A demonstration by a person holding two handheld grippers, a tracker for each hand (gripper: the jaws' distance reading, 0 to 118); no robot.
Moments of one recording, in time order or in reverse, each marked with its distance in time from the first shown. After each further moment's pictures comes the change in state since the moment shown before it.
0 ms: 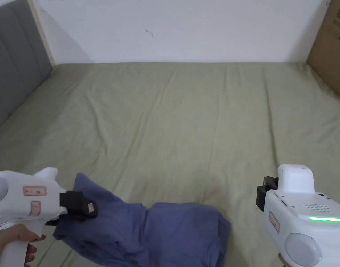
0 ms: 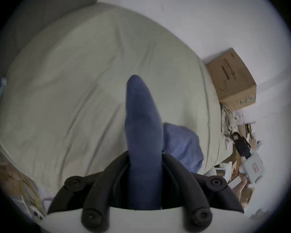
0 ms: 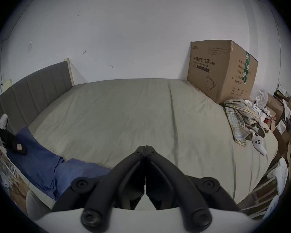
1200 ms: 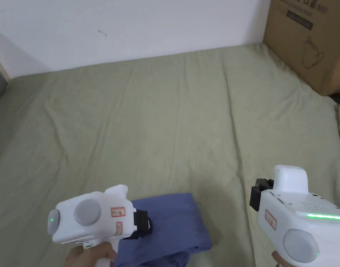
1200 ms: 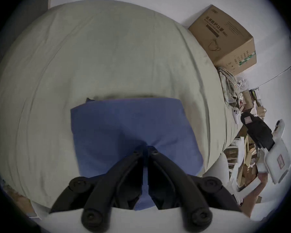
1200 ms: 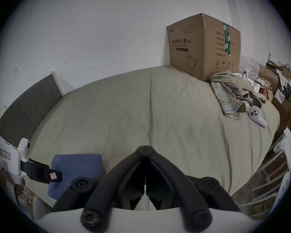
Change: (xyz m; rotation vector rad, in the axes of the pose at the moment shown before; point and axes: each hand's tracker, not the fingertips) left arm 0.131 -0.063 -0.151 -0.157 0.008 -0.207; right arm 0.079 -0.034 0.005 -0.065 -0.029 -0.201
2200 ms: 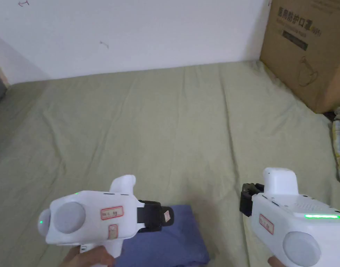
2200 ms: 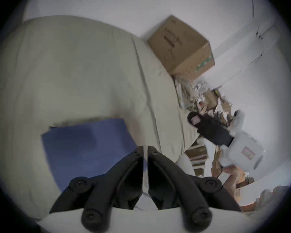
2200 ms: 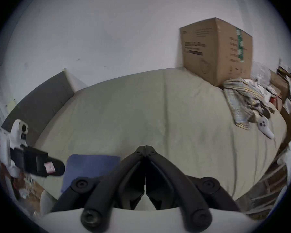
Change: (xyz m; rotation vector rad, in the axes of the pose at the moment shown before) left arm 0.008 0.004 0.067 0.156 -0.366 -0.093; right arm -0.024 0.028 0.013 -0.023 0.138 0.071
